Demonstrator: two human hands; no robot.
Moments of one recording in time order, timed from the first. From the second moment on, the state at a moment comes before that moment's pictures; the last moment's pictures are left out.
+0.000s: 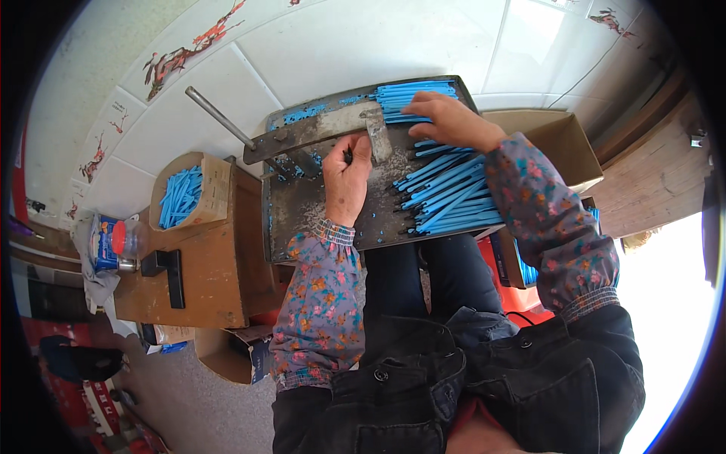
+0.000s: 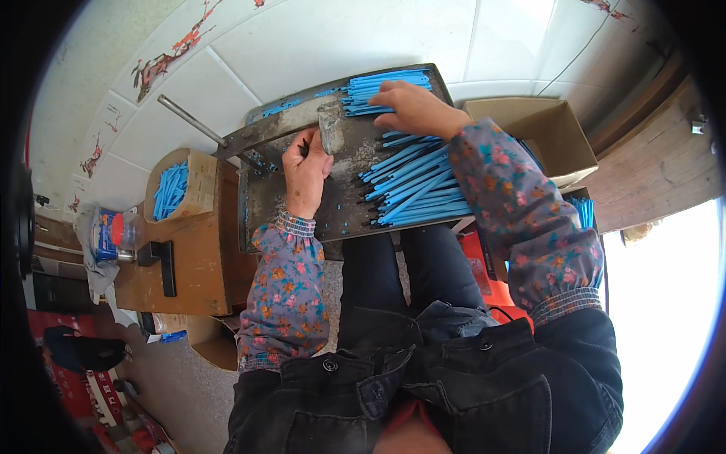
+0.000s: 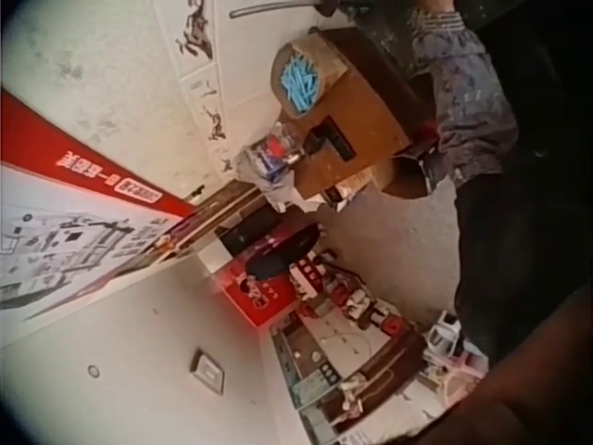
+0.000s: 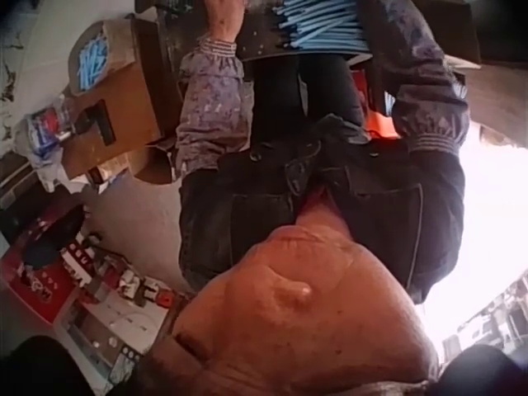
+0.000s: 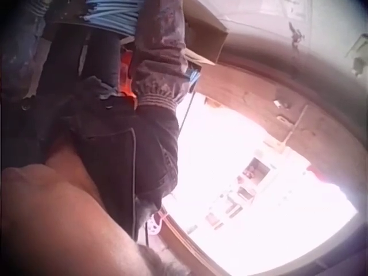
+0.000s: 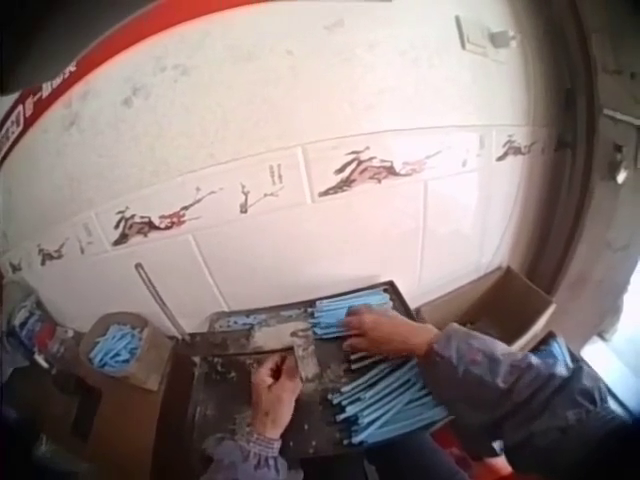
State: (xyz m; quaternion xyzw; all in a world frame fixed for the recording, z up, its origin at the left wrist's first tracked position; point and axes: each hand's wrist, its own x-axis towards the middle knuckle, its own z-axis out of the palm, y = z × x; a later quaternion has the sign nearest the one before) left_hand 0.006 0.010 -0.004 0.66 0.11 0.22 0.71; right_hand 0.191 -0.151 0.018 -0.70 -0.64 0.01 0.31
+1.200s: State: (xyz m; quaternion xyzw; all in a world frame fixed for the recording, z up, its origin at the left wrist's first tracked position) left_hand 0.010 -0.001 -0.001 0.63 0.09 0.35 0.69; right_hand 0.185 -0.161 0.014 -0.68 -0.68 -0.20 0.18
